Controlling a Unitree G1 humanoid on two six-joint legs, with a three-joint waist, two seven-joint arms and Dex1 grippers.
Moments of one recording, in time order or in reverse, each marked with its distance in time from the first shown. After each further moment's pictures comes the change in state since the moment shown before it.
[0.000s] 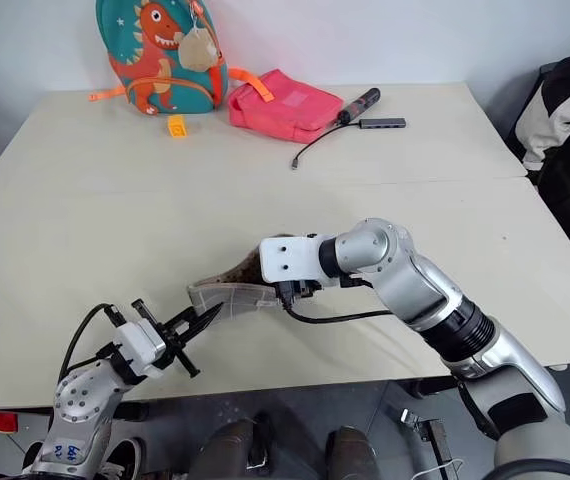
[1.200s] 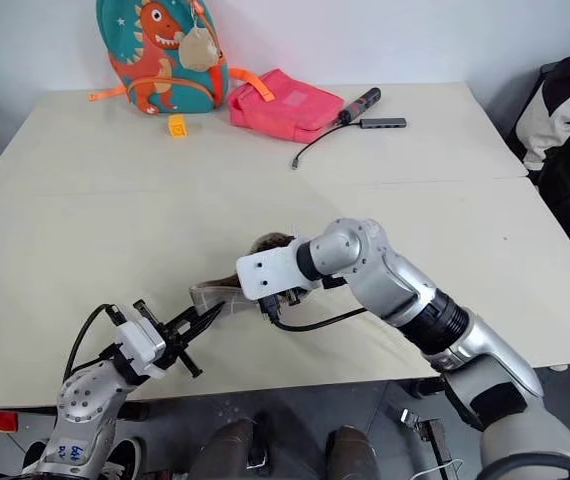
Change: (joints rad) left arm -0.004 -0.020 -0.006 0.006 -0.025 0.012 -0.008; right arm -0.074 0.083 0.097 0.097 -0.173 -0.142 0.070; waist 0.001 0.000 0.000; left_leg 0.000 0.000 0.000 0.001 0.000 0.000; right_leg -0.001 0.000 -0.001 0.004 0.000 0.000
